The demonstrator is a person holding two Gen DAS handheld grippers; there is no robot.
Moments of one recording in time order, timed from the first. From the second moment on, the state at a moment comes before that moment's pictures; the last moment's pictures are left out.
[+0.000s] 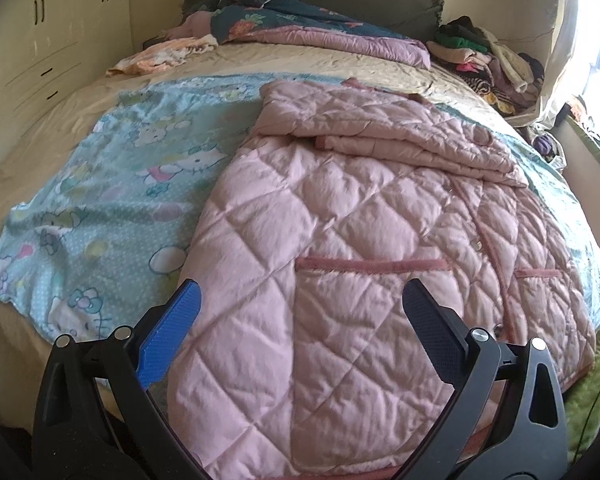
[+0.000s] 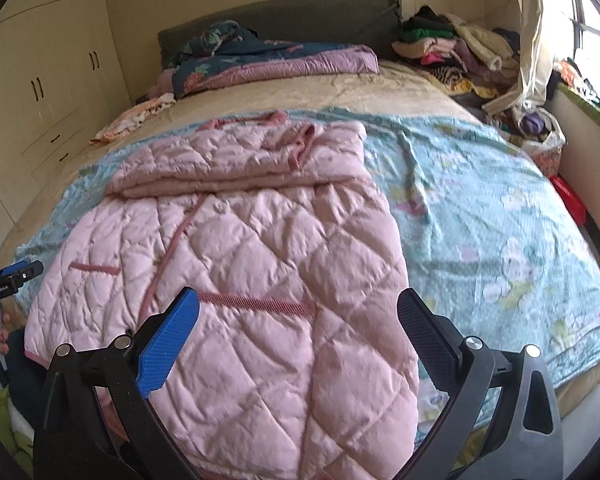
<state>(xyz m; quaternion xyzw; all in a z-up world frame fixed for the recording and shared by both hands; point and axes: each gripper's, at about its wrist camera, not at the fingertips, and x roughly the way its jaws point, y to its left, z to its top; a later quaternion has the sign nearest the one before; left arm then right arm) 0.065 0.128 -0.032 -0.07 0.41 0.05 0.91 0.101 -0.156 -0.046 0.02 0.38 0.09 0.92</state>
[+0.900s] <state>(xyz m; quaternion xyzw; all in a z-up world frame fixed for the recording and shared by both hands) 0.023 0.182 -0.094 -0.09 0.48 0.08 0.87 0.082 -0.196 -0.128 0.03 0.51 0.09 0.86</state>
